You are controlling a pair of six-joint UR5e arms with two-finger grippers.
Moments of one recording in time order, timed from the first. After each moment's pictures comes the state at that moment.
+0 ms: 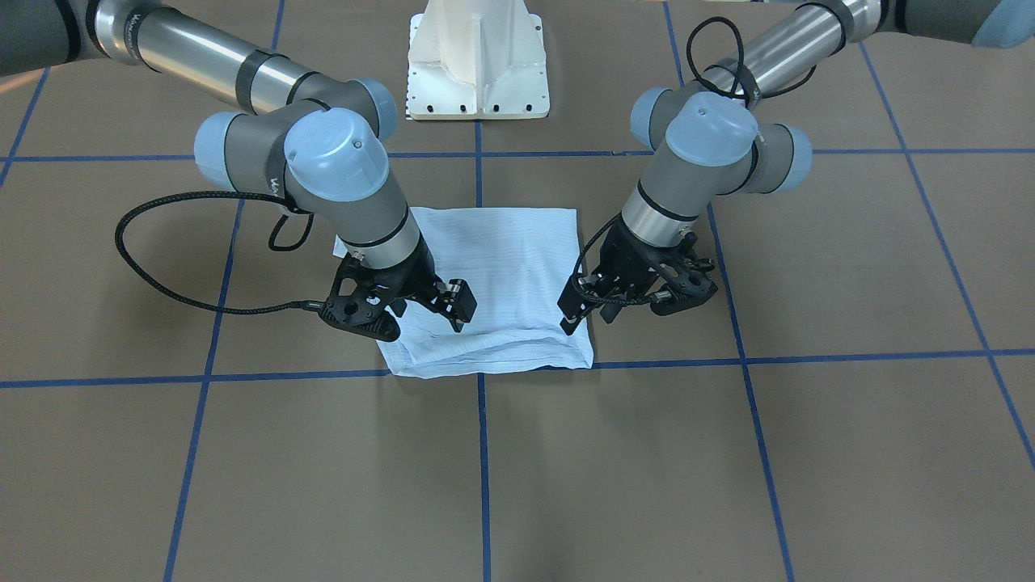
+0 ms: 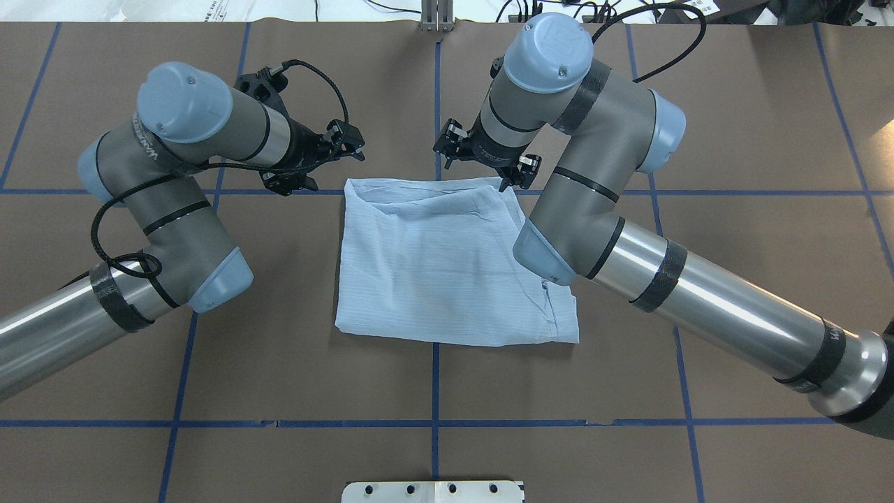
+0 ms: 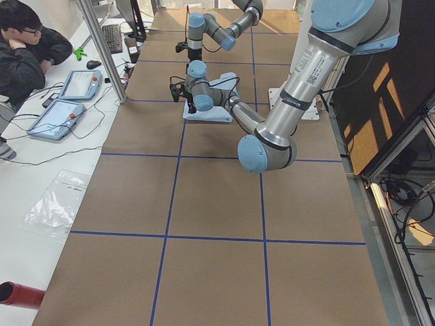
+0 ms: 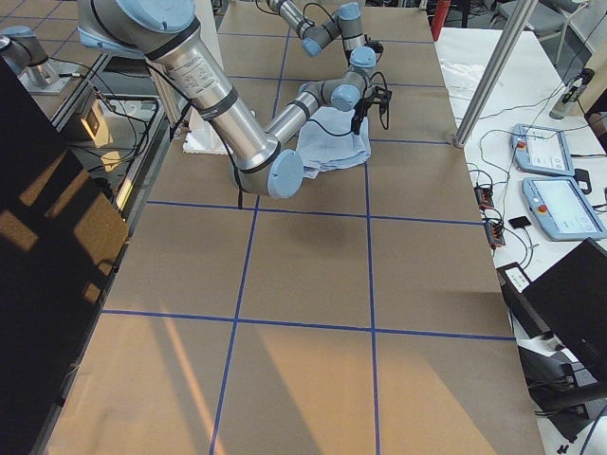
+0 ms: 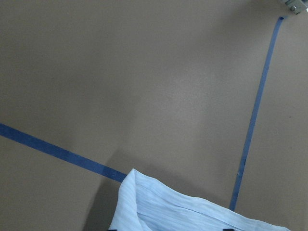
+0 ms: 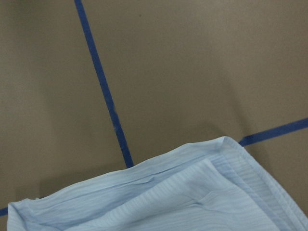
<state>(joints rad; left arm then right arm) -0.76 -2.14 -1.54 -2.15 -1.97 -1.61 0.72 -0.78 1.45 -1.36 2.03 1.44</state>
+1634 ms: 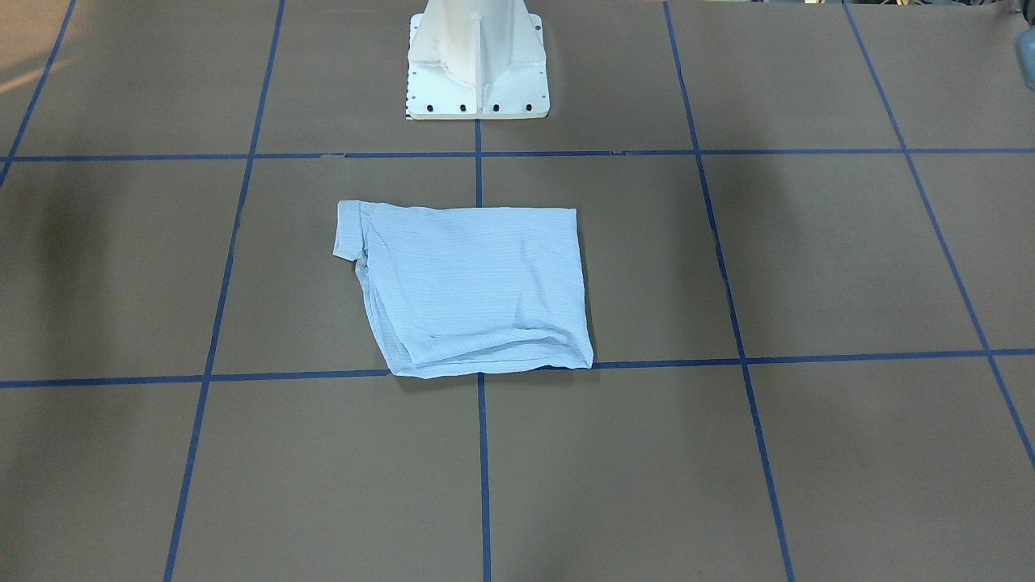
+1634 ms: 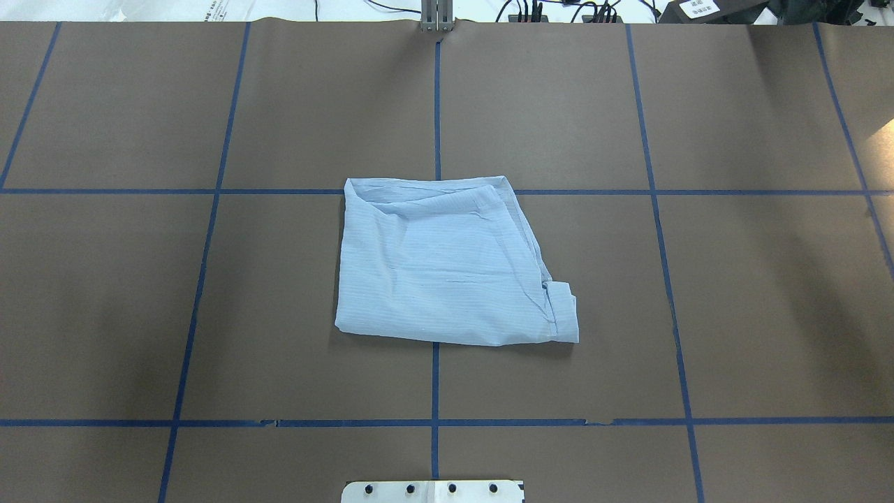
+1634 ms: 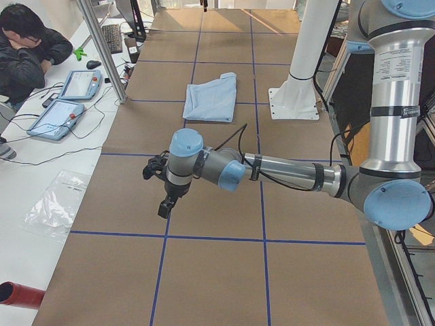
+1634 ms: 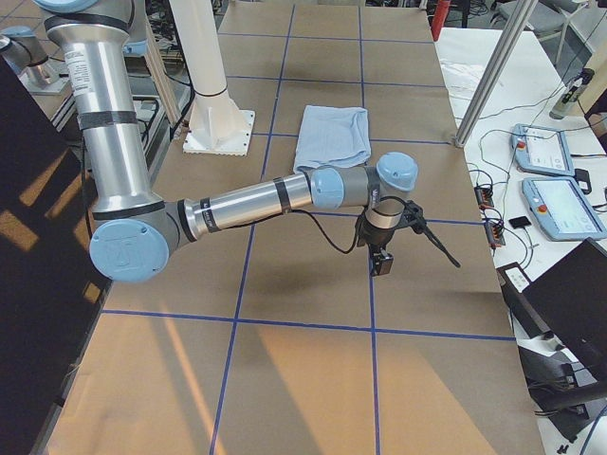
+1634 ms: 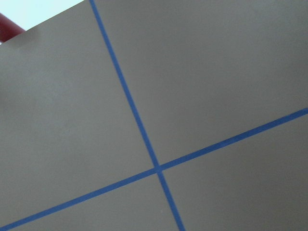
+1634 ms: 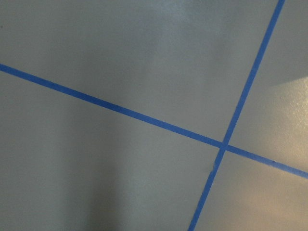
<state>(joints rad) -1.51 -1.52 -1.70 -1.87 -2.22 0.07 1.42 -1.43 1.70 -1.76 2.27 -0.17</state>
